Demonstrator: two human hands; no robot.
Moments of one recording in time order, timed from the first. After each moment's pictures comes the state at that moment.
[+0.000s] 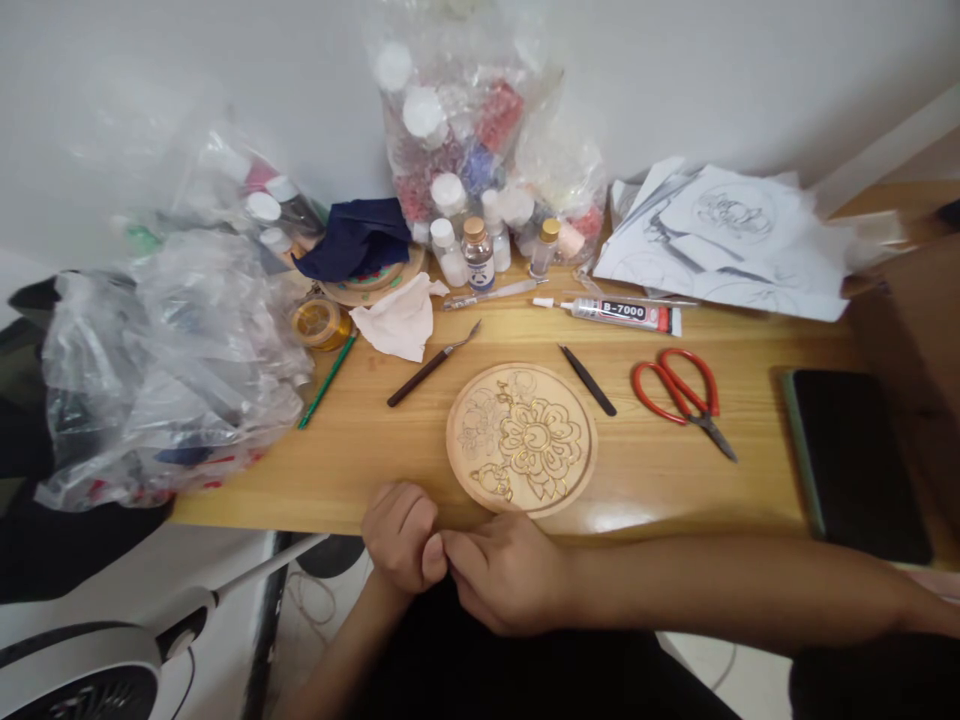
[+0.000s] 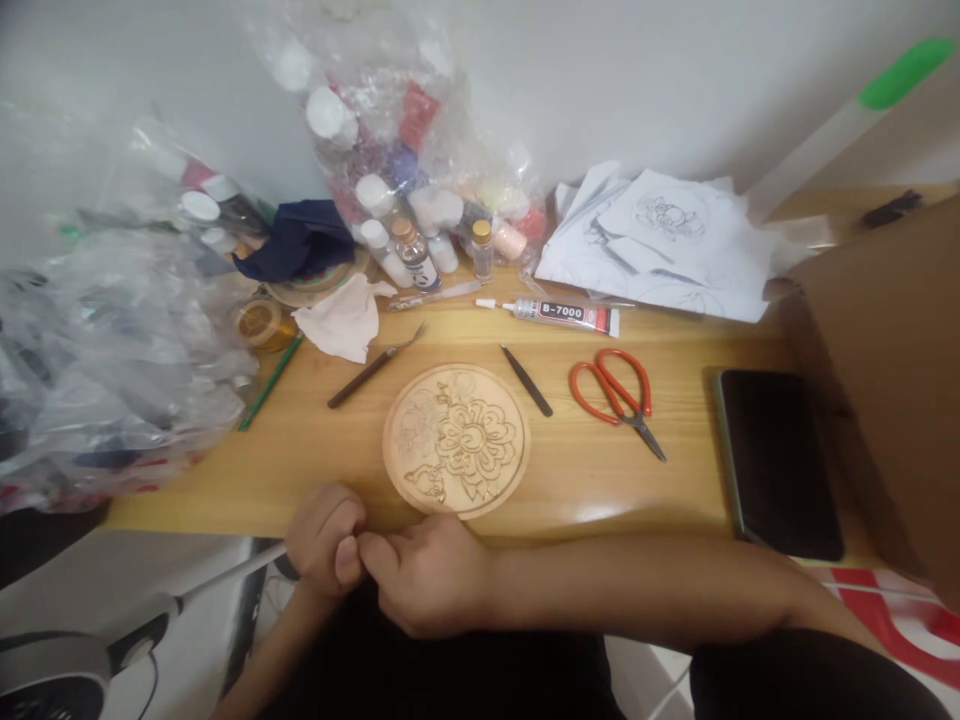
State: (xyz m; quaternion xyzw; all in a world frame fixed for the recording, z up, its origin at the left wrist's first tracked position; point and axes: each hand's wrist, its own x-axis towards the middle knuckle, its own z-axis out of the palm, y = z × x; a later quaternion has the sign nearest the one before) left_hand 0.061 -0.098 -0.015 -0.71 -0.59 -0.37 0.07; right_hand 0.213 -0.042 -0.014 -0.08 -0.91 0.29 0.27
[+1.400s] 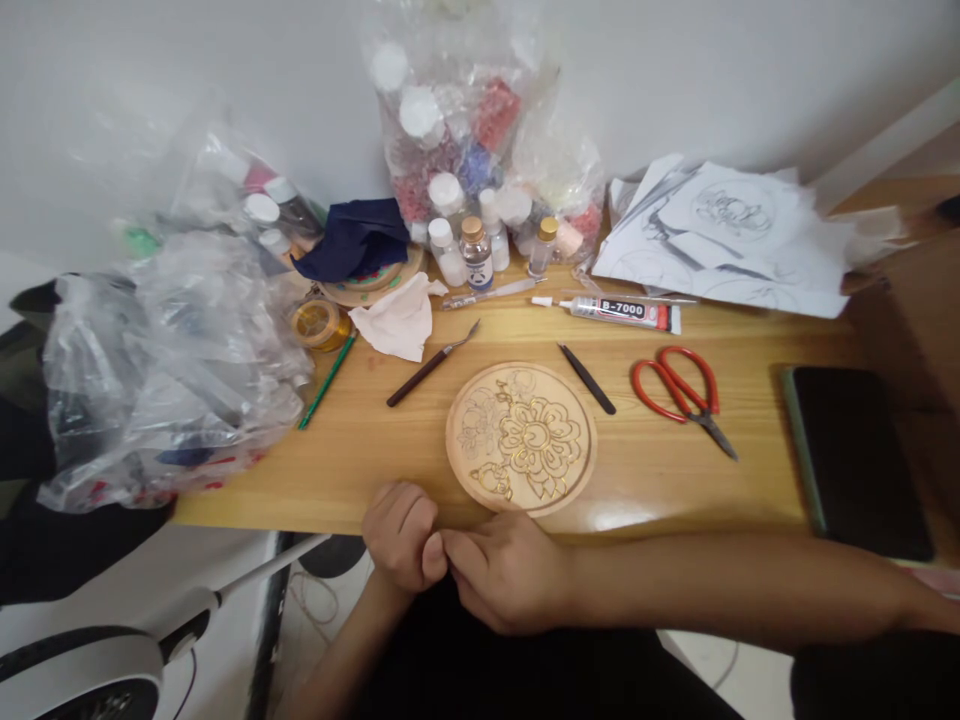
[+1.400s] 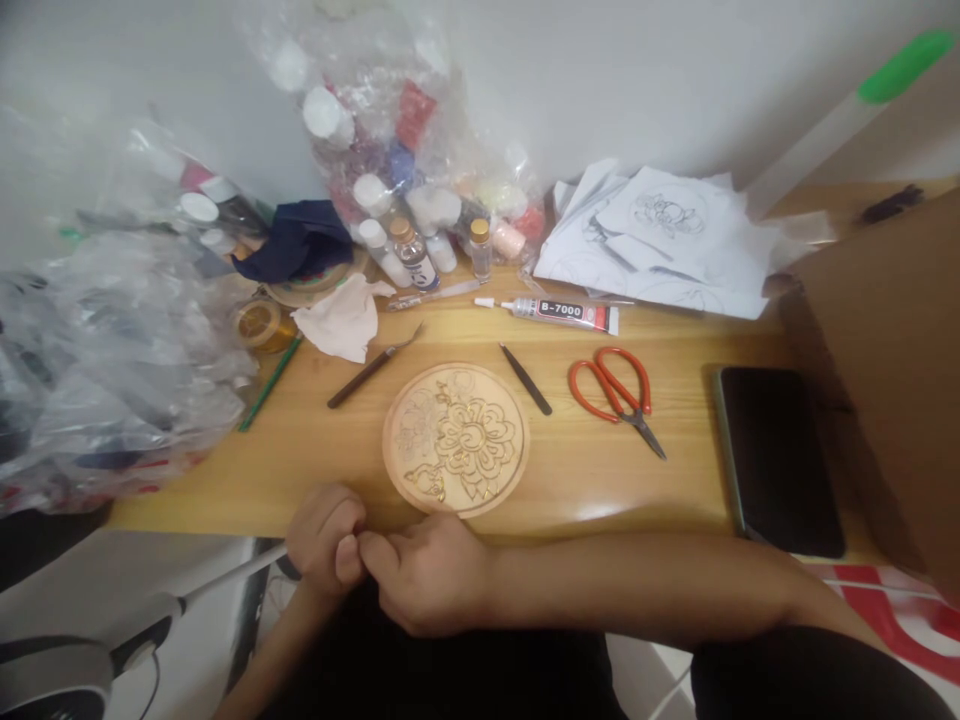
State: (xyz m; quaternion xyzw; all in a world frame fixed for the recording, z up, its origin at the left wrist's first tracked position) left_hand 0.061 -0.096 -0.011 -0.71 -0.60 -0.36 0.08; right_hand 0.214 -0.041 -0.013 -0.08 -0.91 0.29 0.27
